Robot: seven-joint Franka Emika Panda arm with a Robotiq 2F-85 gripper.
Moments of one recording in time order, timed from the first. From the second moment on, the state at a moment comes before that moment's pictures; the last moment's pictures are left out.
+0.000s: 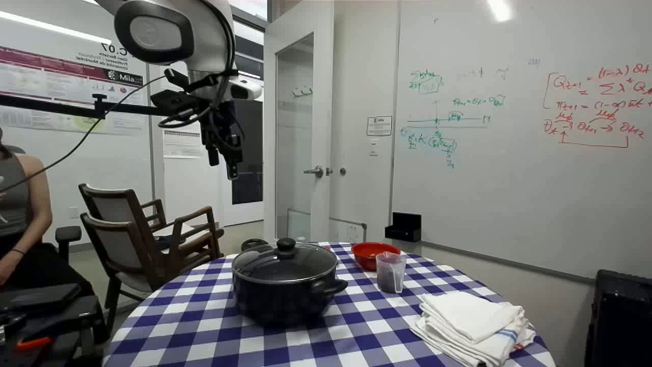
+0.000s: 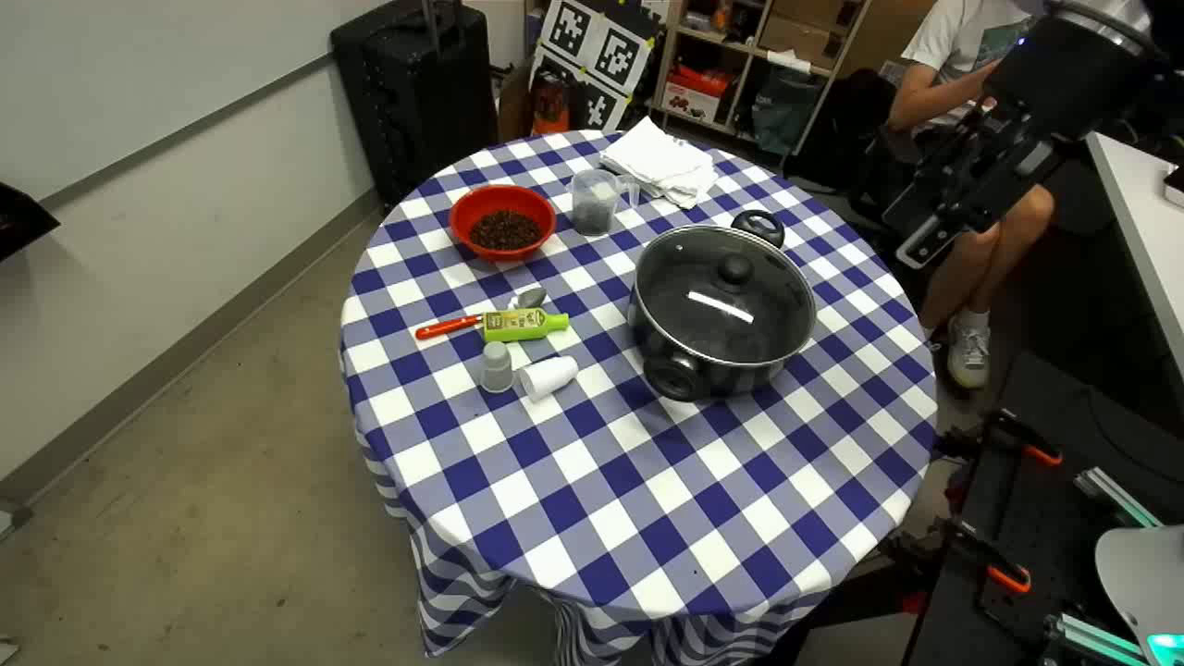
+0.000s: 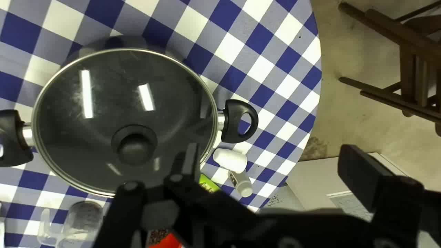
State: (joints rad) arm 0.21 -0.36 -0.13 -2.51 0.36 2.30 -0.40
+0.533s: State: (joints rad) arm 0.21 -0.36 -0.13 -2.51 0.36 2.30 -0.40
